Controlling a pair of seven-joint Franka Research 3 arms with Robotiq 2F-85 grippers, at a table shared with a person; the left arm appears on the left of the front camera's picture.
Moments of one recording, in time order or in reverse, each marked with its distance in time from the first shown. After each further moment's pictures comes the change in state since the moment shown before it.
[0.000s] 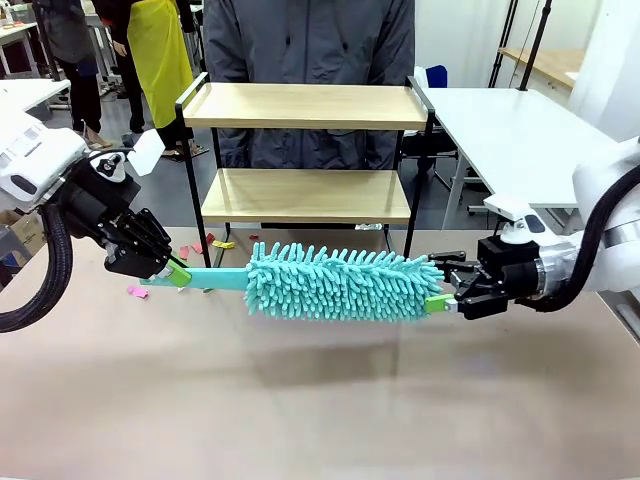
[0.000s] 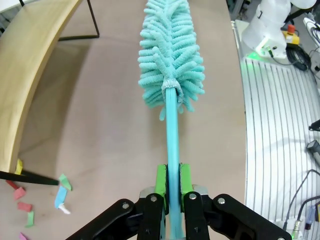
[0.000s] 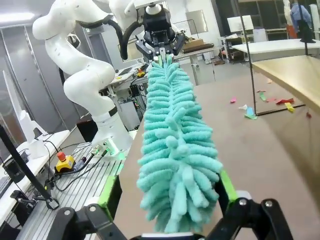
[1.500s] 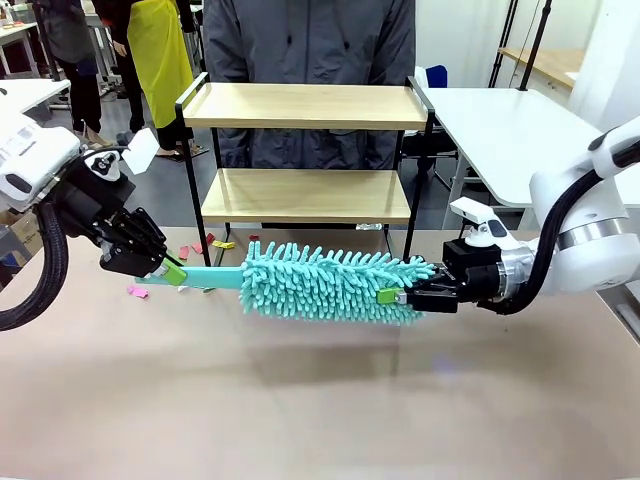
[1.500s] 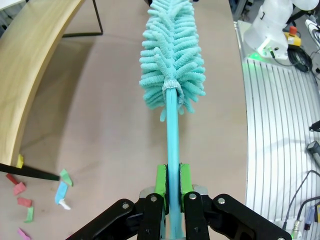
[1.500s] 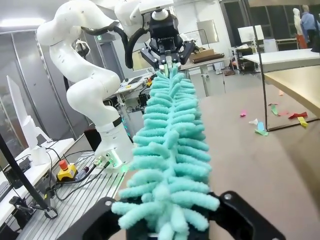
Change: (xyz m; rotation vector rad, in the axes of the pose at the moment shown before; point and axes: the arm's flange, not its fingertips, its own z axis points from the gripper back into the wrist) left arm -0.005 0.002 0.004 0.006 -0.001 0.015; right arm -0.001 -0.016 -0.042 0.055 -0.050 0.010
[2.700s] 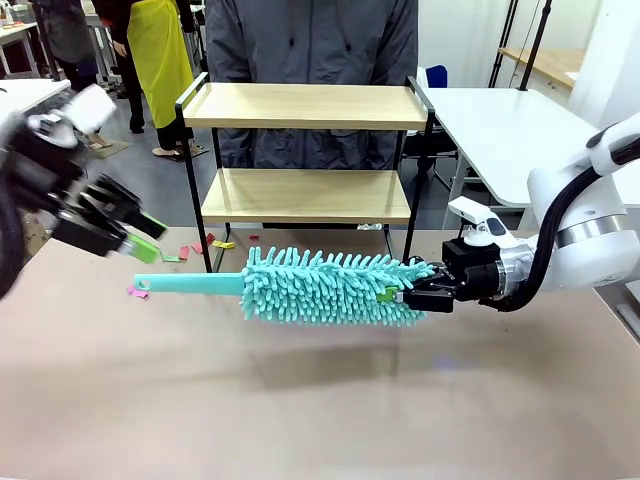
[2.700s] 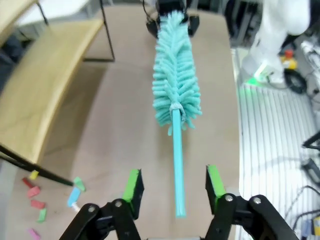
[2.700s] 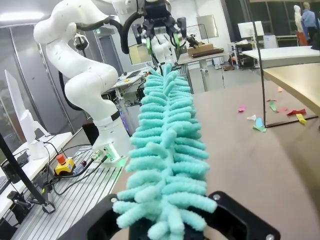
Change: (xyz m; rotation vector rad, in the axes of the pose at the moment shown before) left arm -0.005 -0.012 0.057 0.037 -0.158 0.002; right arm 0.001 -0.003 0.001 -0.004 0.029 0.012
